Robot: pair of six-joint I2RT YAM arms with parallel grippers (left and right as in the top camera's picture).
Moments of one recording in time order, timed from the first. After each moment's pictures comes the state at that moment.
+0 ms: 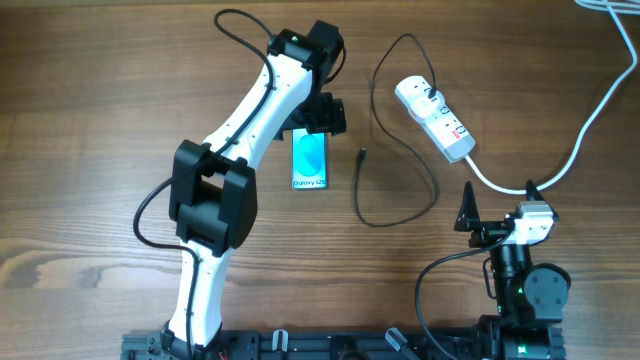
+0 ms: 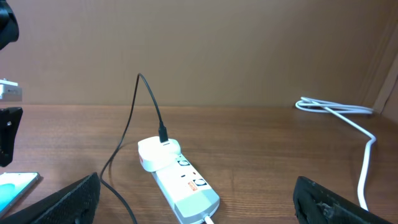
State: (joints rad) left arm -0.46 2.27 2.04 -1.34 0.00 -0.54; right arm -0.05 0.01 0.01 0.00 -0.06 -0.01
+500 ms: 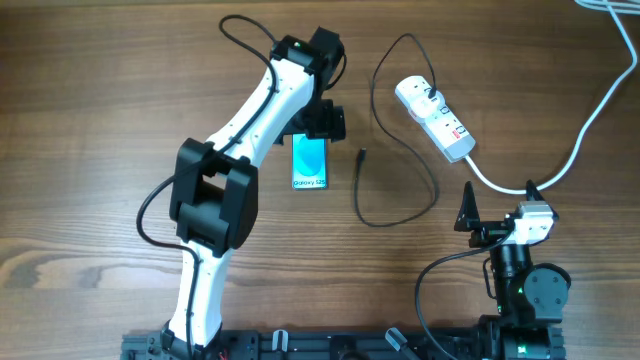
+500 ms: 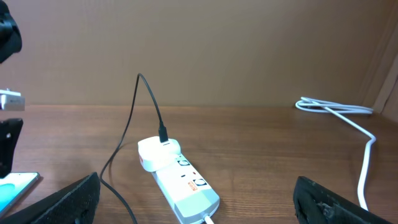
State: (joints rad) left arm -0.47 2.27 1.97 -1.29 0.00 -0.50; right arm -0.05 0.01 0.01 0.00 -0.06 -0.01
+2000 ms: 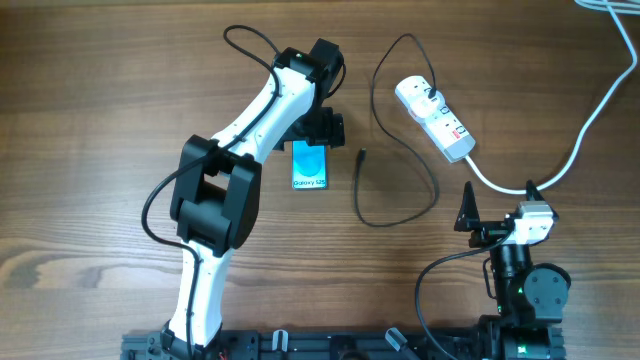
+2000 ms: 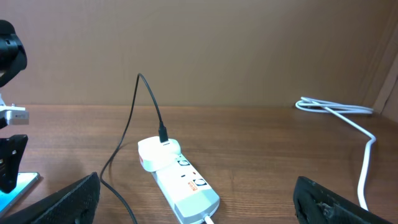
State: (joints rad) left arm -0.47 2.27 1.89 -1.21 0.00 -0.51; right arm -0.05 0.01 0.01 0.00 -0.06 -0.01
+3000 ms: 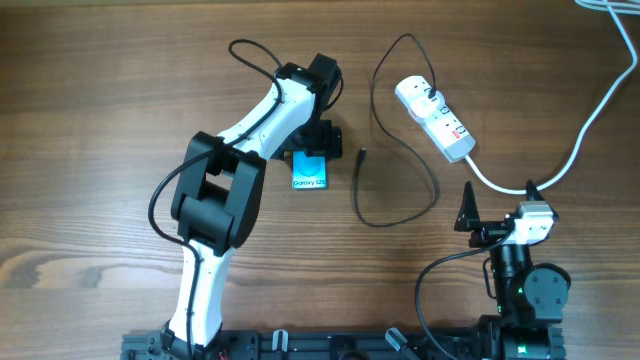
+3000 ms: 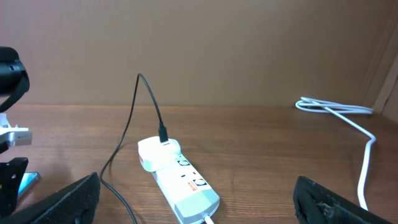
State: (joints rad) left arm -0.47 2.27 1.77 -1.11 0.01 -0.46; right arm -0.05 0.01 0.01 0.00 -0.06 -0.01
